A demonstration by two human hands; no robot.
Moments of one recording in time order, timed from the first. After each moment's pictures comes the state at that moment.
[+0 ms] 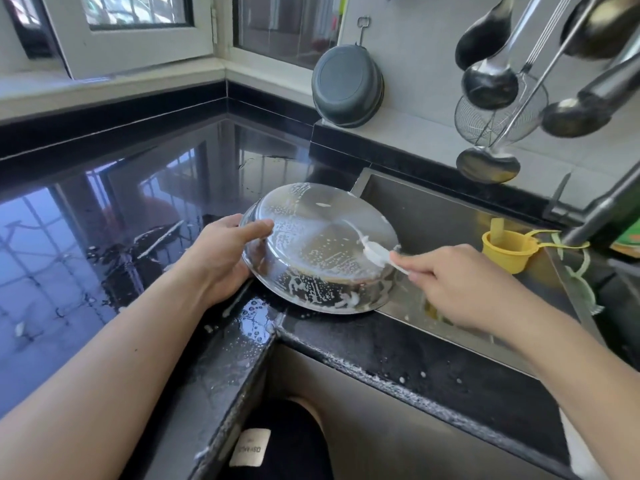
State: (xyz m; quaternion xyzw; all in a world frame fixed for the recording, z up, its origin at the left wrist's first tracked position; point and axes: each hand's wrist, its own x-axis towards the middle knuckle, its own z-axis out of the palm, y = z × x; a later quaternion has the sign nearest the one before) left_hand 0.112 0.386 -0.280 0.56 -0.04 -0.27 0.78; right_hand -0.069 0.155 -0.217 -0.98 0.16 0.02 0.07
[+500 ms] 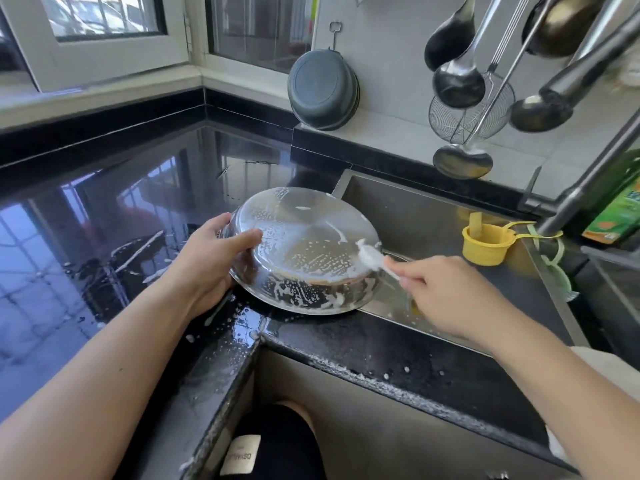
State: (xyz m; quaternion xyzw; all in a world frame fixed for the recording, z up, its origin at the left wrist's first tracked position) left_hand 0.110 0.380 -0.280 0.60 -0.08 -0.24 0.76; right_hand -0.086 0.150 -0.231 -0.97 0.22 -0.01 0.12
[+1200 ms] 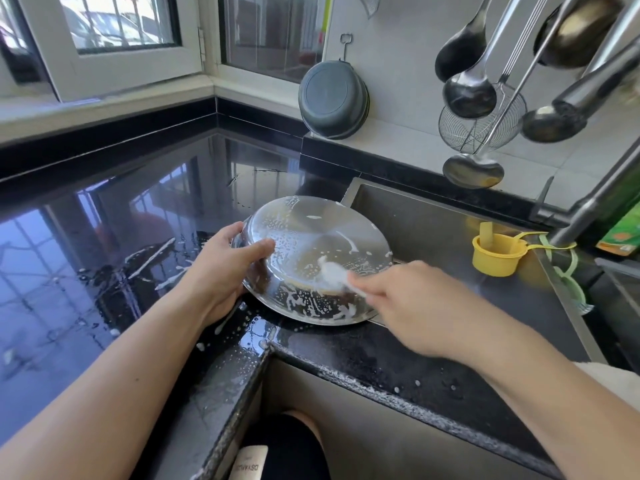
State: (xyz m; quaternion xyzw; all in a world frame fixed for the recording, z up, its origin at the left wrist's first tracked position) left_hand 0.102 0.378 -0.274 0.57 -0.08 -0.24 0.78; right_hand -0.068 0.204 -0.205 -0.98 0.14 0.07 0.08
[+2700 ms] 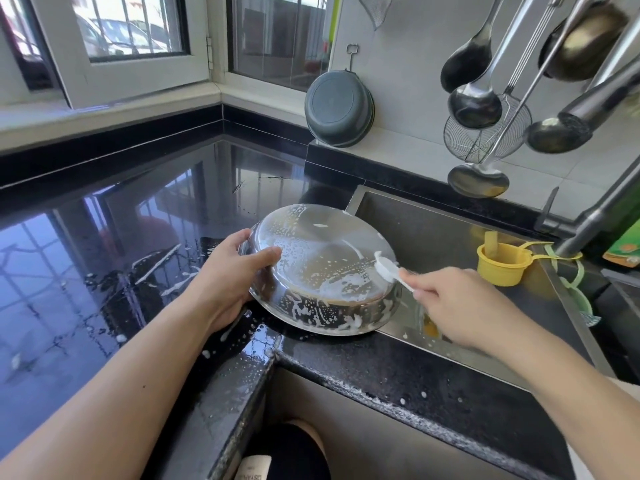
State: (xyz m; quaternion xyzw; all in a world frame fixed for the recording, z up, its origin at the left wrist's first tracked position) left_hand 0.098 0.380 -0.269 0.59 -0.09 -0.24 0.77; right_hand -0.070 0.140 -0.230 -0.97 0.23 0.01 0.09
